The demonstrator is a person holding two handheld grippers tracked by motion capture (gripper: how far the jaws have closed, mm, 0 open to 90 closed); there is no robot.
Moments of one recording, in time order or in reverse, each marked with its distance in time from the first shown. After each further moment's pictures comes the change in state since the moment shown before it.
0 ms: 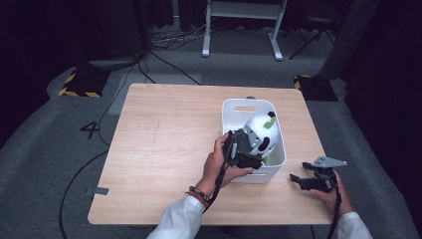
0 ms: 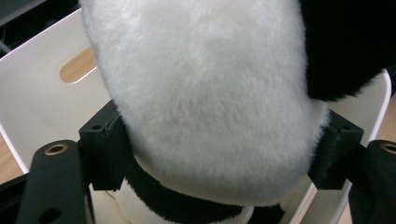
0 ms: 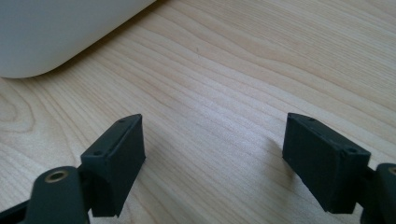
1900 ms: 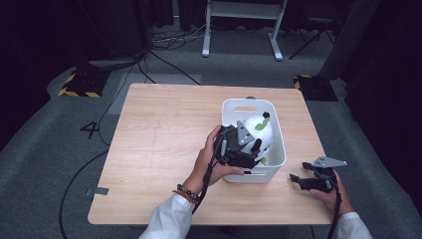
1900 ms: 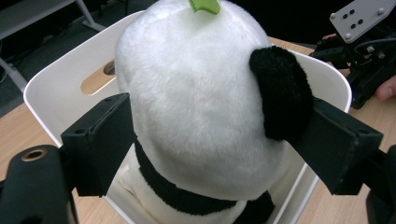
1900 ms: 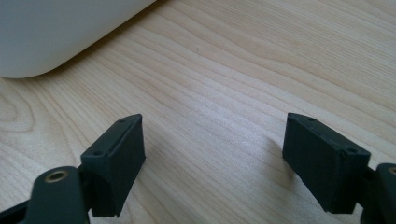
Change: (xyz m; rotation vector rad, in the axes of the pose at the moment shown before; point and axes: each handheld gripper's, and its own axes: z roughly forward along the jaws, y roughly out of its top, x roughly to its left) left arm 0.015 -0.001 -0.033 -0.073 -0.034 0.001; right arm 0.000 0.000 0.000 0.000 0.000 0.000
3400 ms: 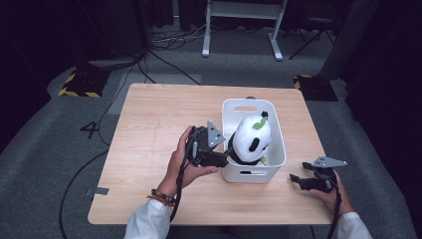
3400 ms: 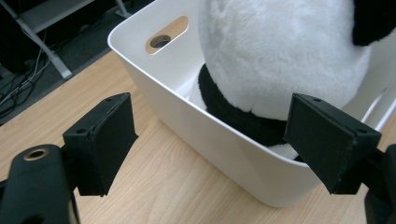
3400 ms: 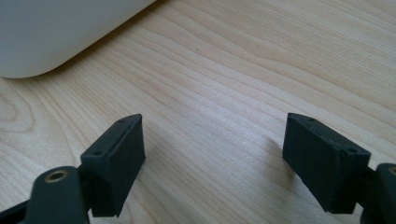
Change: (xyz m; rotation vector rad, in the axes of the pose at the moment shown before) left arm 0.036 -0.040 -0.037 0.017 0.117 -0.018; right arm 0.000 0.000 0.000 0.000 -0.001 0.000
